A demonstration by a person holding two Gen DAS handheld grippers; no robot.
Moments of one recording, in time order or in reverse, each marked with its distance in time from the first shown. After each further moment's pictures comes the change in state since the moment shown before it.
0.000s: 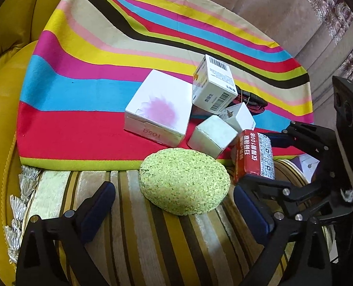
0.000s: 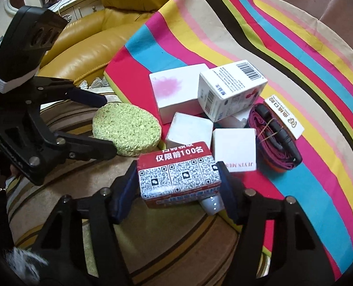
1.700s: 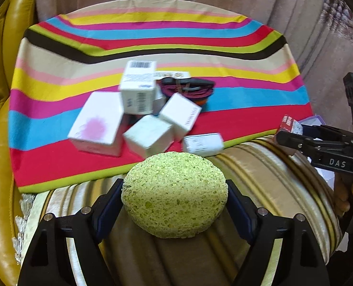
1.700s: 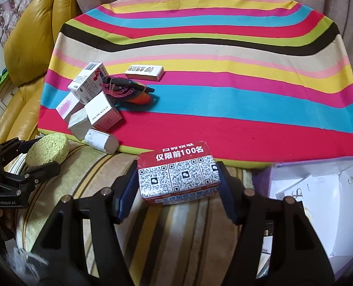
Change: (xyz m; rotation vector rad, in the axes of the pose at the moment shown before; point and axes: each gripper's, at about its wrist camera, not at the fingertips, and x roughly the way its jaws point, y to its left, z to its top) left arm -0.002 -0.103 -0.019 0.257 -0.012 0.087; right arm -0.086 -0.076 -0.111 0.654 -0.077 -0.289
